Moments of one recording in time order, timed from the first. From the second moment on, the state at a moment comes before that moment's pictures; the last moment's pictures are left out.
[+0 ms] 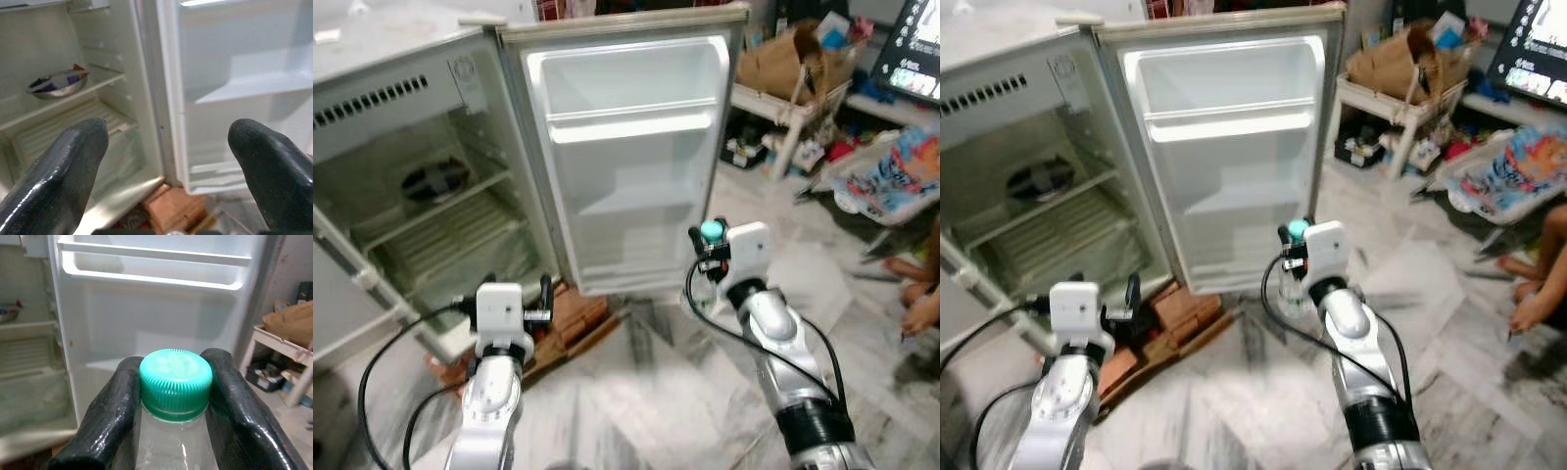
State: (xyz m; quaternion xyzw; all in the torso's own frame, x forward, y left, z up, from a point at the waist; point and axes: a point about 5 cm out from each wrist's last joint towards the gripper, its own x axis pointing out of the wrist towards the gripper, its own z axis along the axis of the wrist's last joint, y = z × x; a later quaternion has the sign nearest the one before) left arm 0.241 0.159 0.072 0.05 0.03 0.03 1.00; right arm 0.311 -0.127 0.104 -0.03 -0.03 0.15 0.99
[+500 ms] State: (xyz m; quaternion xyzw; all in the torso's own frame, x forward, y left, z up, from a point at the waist) left arm 0.233 0.162 0.060 0.05 0.06 0.04 1.00; right arm 0.313 -0.129 0.097 -0.04 -0.01 0.15 0.99
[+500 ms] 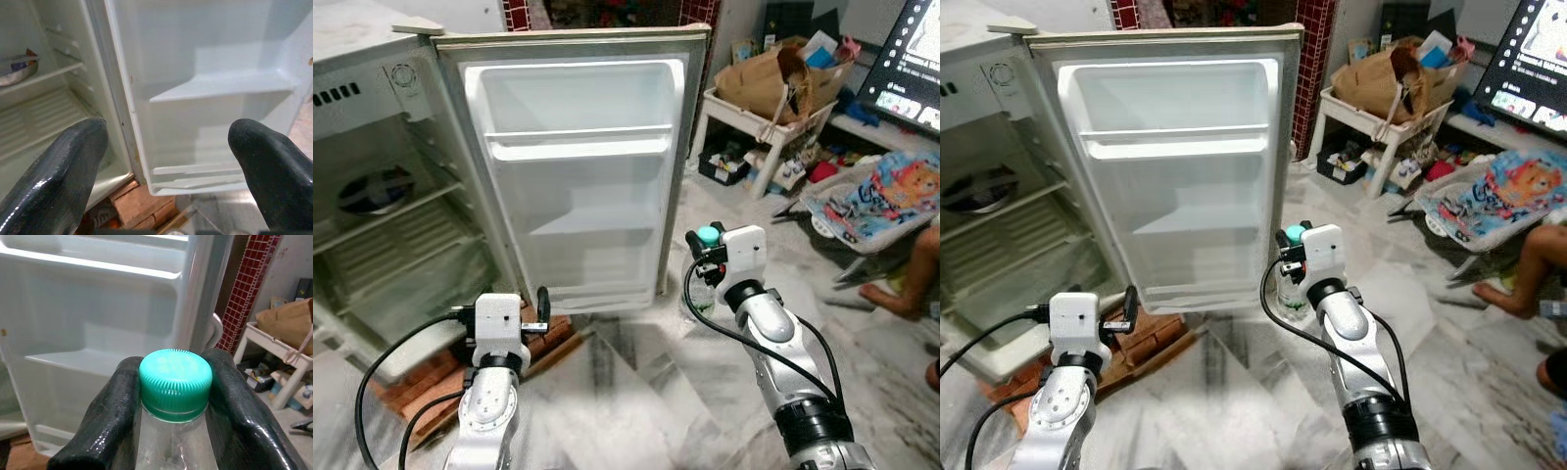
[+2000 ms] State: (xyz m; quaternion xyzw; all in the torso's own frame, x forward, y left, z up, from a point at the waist) left arm 0.230 0.171 0.060 0.04 0.05 0.08 0.99; right arm 0.304 -0.129 0.087 -0.04 -0.01 0.17 0.99
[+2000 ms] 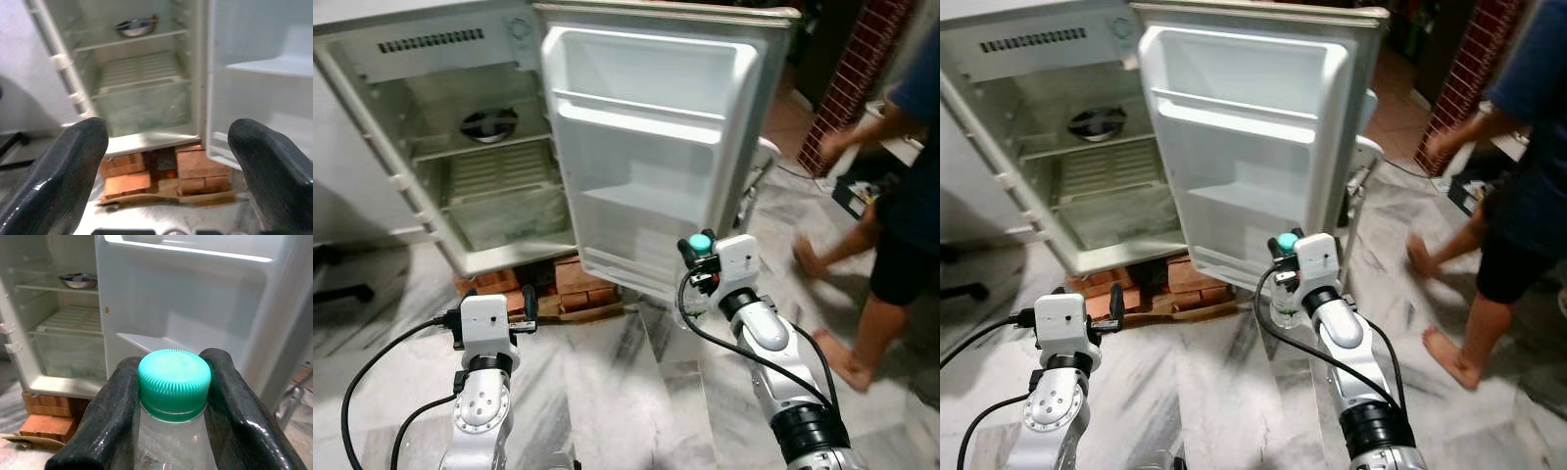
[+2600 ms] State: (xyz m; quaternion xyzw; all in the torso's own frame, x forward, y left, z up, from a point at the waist) left arm 0.195 0.177 0.058 0.06 0.03 0.06 1.00; right arm 0.276 -0.165 0.080 -0.04 -0.01 0.09 0.99
